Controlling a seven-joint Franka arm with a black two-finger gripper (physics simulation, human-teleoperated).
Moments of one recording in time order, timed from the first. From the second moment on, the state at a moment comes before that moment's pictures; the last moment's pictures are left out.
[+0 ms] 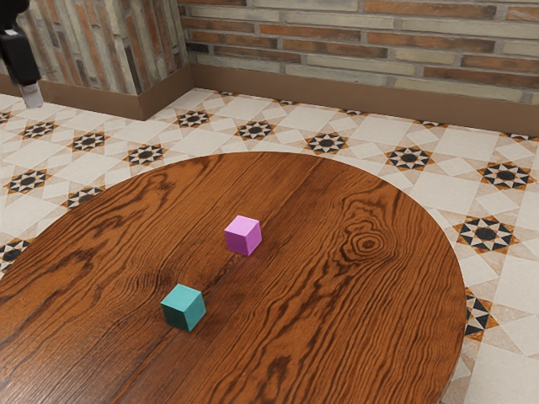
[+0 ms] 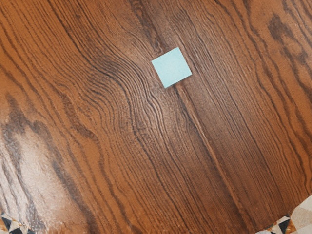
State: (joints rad) arm 0.11 -0.33 -0.05 -1.49 0.08 1.15 0.55
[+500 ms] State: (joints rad) arm 1.01 -0.86 -0.80 -2.47 -0.38 1.59 0.44
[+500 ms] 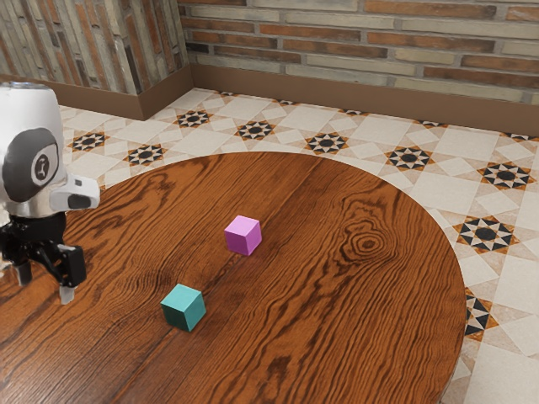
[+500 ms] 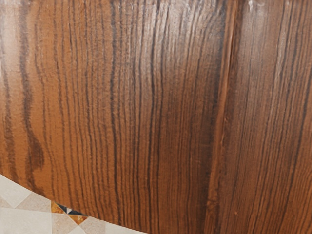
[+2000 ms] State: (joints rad) arm 1.63 -0.95 -1.55 -2.32 -1.15 1.94 0.71
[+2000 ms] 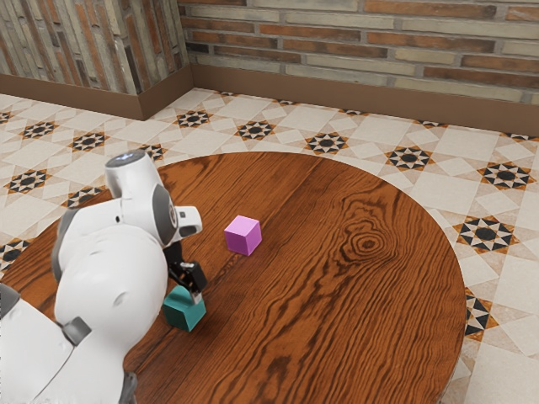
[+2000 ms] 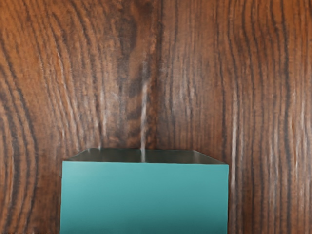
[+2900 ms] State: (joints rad) arm 1.70 -1.01 -1.65 -2.29 -1.19 1.94 0.71
